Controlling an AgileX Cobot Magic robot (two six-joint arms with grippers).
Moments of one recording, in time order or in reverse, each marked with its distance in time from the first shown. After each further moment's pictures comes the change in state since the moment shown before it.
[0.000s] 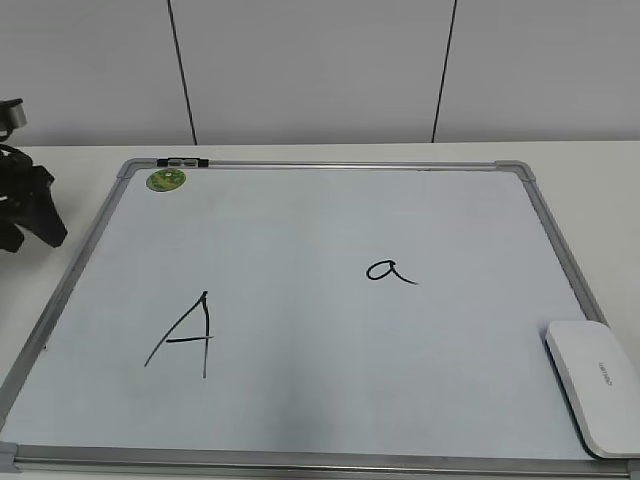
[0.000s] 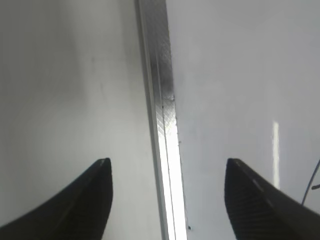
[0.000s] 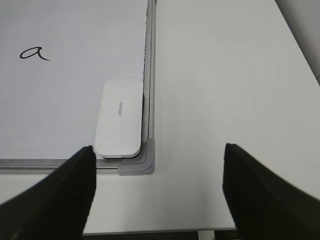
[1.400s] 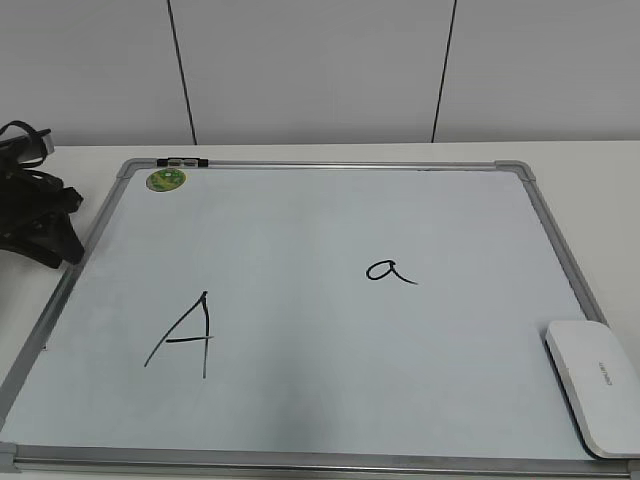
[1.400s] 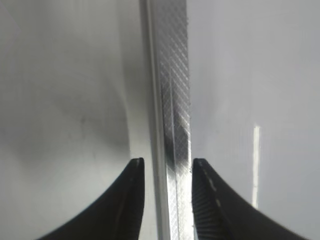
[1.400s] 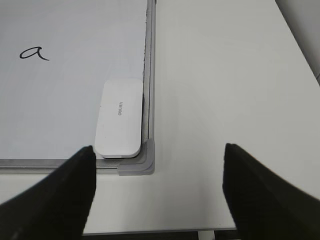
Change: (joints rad) left arm 0.004 0.178 -0.086 -0.077 -0.041 0.025; right arm 0.000 0.000 0.000 0.000 0.000 0.000
